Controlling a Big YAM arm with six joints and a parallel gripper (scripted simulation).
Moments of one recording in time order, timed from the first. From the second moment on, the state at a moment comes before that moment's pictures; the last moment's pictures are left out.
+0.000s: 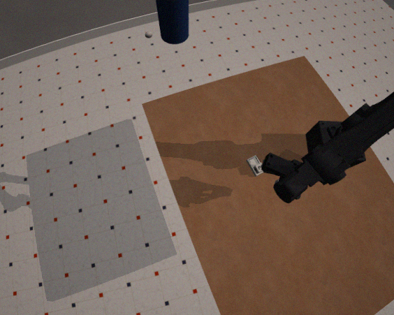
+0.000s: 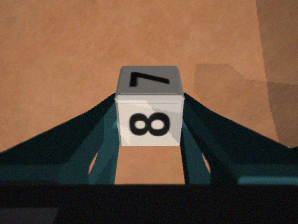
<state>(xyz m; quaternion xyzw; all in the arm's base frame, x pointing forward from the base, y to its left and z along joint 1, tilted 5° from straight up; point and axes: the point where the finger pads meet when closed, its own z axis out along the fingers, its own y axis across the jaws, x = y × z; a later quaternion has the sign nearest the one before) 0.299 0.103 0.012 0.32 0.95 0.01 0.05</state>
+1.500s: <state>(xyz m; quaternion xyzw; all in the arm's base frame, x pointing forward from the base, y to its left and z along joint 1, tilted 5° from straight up) 0.299 0.104 0.012 -0.27 0.96 -0.02 0.04</state>
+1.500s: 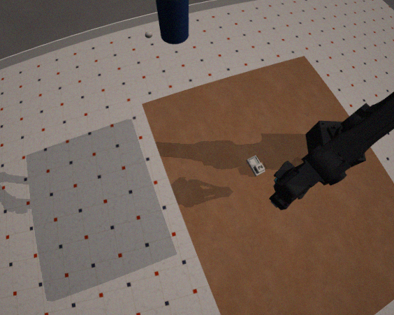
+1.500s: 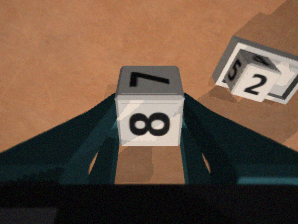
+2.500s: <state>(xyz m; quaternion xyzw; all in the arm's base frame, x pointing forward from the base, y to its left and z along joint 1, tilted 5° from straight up) 0.299 0.105 0.012 -0.62 0.78 -0.04 0.03</state>
